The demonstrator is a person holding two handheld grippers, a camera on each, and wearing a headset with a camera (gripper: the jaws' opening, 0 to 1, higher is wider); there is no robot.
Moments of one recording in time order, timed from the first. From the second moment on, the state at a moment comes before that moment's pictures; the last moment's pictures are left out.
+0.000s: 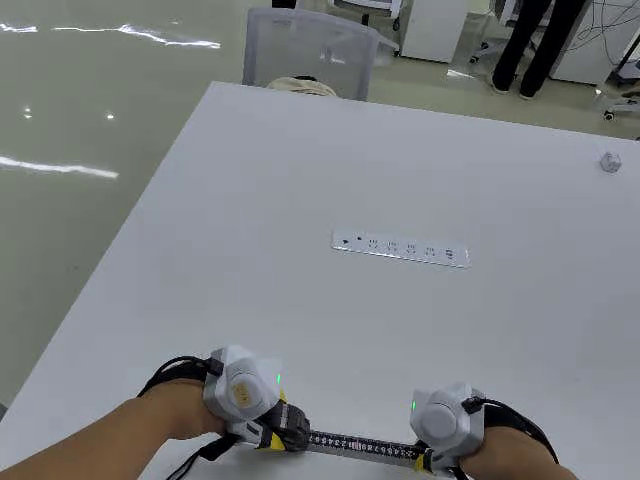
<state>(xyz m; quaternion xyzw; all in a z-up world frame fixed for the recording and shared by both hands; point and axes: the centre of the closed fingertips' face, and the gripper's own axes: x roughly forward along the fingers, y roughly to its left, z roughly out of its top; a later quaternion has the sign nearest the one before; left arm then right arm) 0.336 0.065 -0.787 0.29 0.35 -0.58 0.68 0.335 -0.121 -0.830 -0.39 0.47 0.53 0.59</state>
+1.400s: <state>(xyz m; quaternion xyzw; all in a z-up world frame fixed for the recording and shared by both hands) 0.337 0.066 -0.788 0.29 0.35 -0.58 0.68 0.335 -0.144 -0.829 -0.38 0.47 0.52 0.60</state>
